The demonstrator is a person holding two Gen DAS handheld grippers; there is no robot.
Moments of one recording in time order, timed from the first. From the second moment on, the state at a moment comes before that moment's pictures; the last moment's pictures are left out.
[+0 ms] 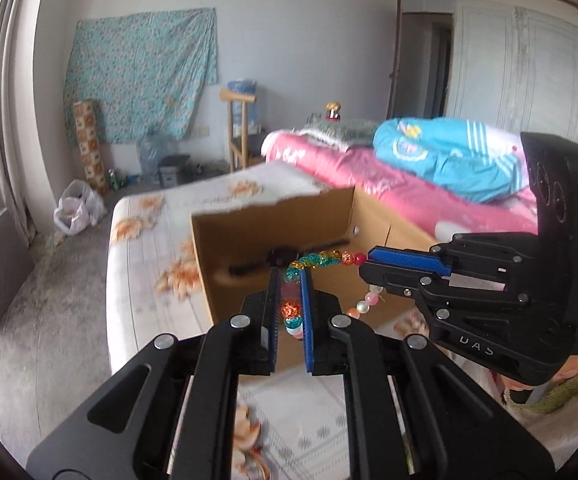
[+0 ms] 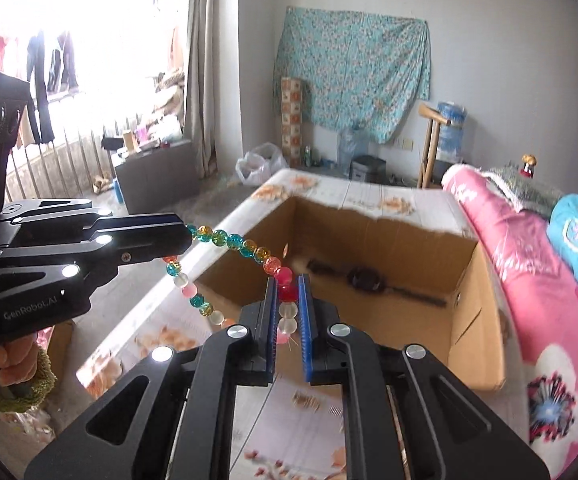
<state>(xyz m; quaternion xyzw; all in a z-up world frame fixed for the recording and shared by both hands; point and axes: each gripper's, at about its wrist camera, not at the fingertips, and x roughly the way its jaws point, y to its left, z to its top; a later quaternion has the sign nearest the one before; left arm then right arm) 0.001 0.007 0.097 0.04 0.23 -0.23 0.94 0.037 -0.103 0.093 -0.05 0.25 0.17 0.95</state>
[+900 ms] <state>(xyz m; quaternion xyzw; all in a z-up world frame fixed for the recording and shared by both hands) 0.158 -0.013 0.029 0.13 0.38 -0.18 0.90 0.285 -0.097 -0.007 0.00 0.57 0.22 0.79</state>
